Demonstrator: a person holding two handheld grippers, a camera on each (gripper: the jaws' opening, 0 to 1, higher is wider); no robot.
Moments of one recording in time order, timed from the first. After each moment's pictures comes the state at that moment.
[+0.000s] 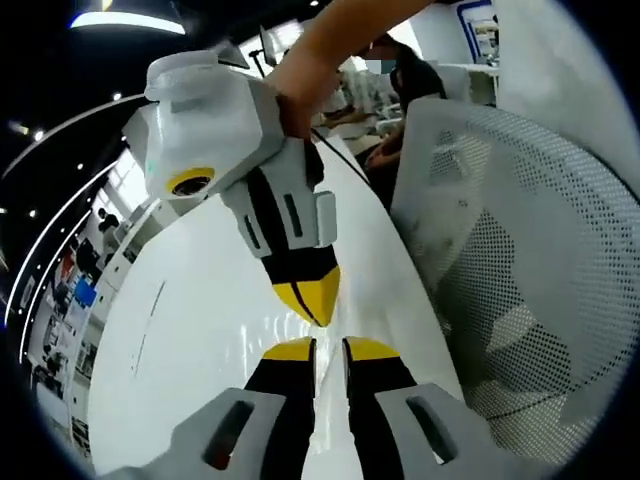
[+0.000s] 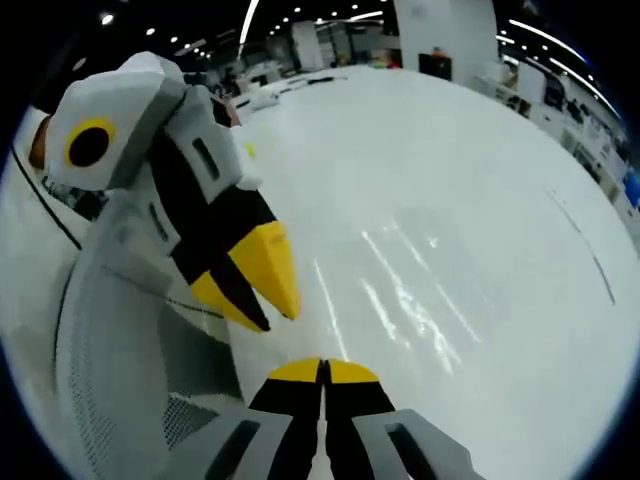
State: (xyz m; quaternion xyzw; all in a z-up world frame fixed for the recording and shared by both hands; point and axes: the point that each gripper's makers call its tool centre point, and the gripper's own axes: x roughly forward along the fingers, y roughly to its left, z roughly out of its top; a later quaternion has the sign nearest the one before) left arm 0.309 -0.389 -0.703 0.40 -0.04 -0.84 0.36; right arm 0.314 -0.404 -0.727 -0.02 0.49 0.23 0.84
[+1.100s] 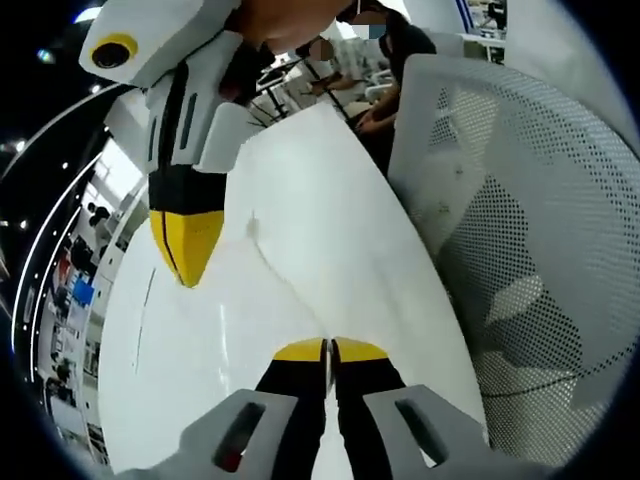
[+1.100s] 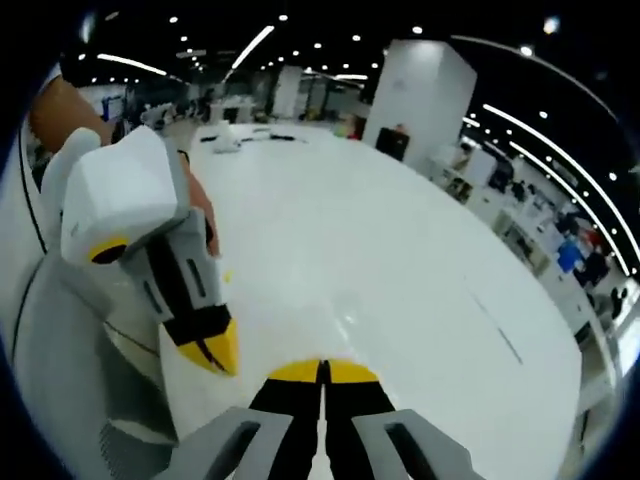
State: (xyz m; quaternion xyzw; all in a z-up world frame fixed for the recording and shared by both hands) left arm 0.317 -0.401 -0.717 0.46 -0.03 -0.82 0.35; right arm 0.350 -0.457 -0.655 -0.15 0.34 0.09 0.92
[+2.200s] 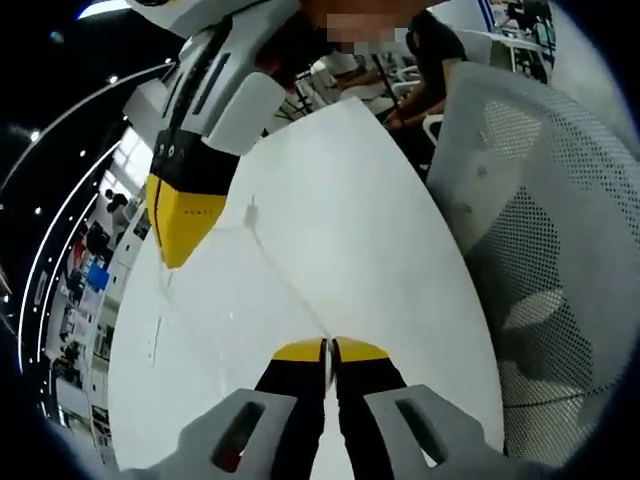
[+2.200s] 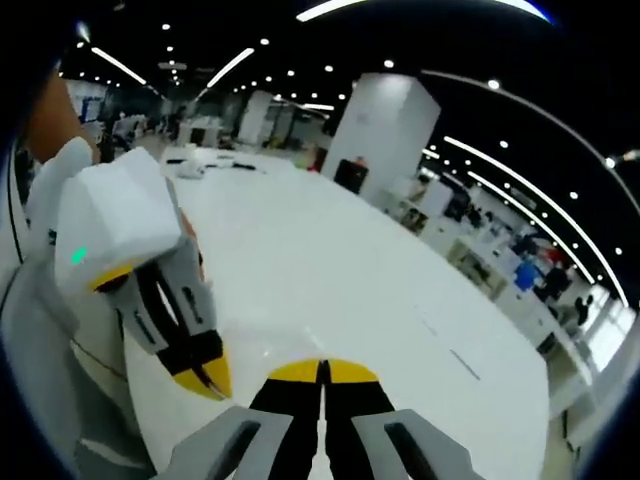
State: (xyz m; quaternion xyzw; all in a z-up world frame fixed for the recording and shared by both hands) left arm 0.329 -0.427 -0.703 0.46 -0.02 -0.79 0.40; right arm 0.358 -0.472 -0.628 -0.19 0.28 0.02 0.94
